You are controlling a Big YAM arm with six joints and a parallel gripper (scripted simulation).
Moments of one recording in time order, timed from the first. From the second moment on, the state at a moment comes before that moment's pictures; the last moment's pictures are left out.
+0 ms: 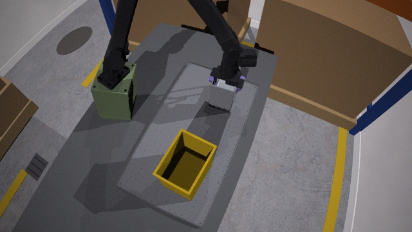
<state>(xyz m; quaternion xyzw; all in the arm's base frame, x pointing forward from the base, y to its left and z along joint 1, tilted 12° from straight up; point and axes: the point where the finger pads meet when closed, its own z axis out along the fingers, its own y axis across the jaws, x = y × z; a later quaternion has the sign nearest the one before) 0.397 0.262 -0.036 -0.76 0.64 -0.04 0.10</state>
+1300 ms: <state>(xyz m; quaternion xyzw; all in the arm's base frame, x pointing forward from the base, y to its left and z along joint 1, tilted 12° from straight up) 0.400 0.263 -0.062 -0.76 0.64 -0.04 0.10</state>
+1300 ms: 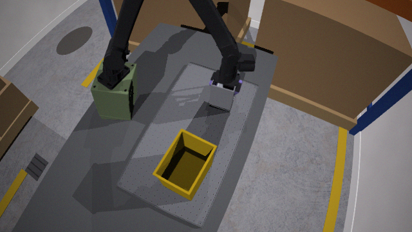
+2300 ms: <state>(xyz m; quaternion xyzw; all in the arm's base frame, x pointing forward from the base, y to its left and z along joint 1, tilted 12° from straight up) 0.399 0.263 -0.062 -0.76 0.64 -0.04 0.10</state>
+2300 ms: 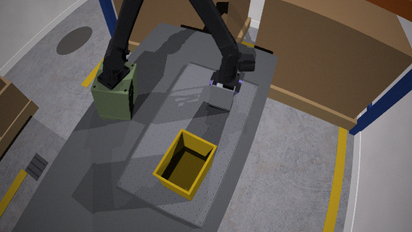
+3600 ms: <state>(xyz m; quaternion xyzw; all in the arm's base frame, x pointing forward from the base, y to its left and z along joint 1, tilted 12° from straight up) 0.389 0.257 -0.004 -0.76 0.64 -0.04 0.10</state>
